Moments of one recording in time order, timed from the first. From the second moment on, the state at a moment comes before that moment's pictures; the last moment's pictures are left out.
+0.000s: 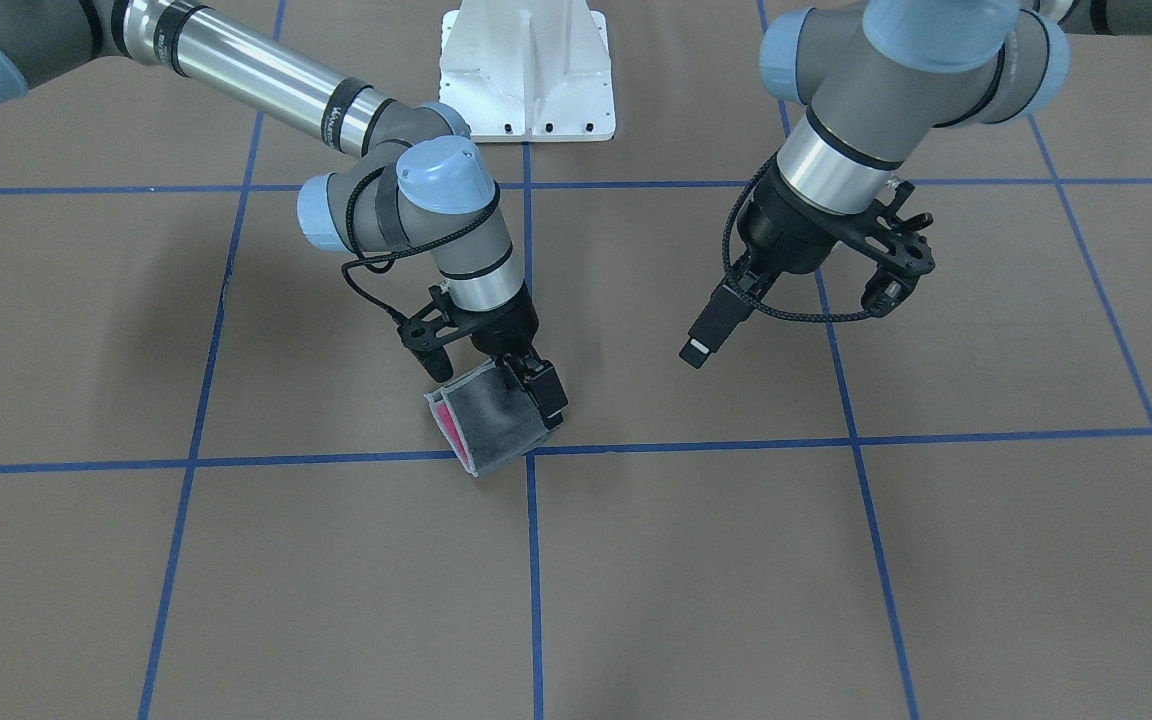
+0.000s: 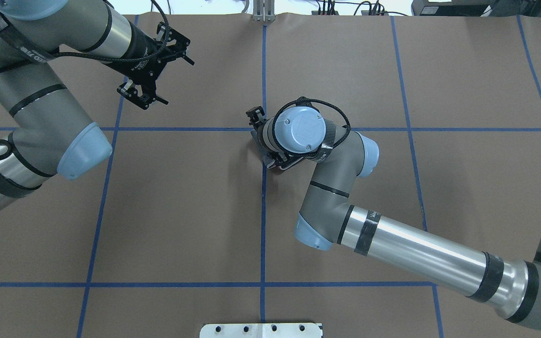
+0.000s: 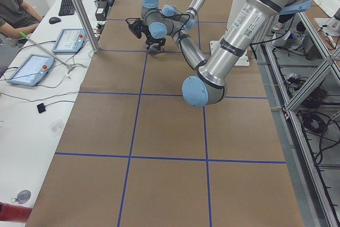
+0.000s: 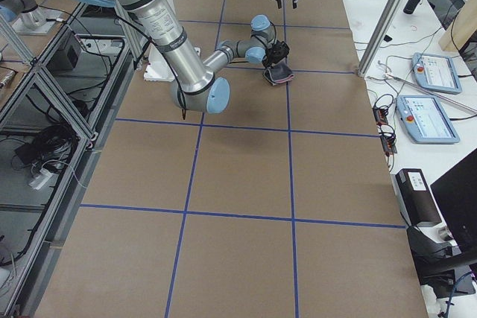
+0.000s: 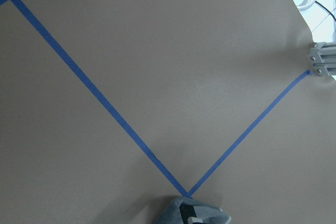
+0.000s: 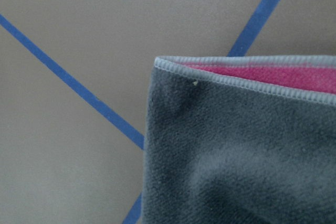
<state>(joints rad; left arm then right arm) -0.87 -2.19 -1.76 -1.81 -2.09 -2.01 0.54 -0.77 1.29 -1.01 1.66 2.26</state>
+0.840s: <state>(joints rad) -0.87 -2.21 -1.76 -1.79 -2.09 -2.01 0.55 -0.80 1.32 -1.04 1.67 2.25</state>
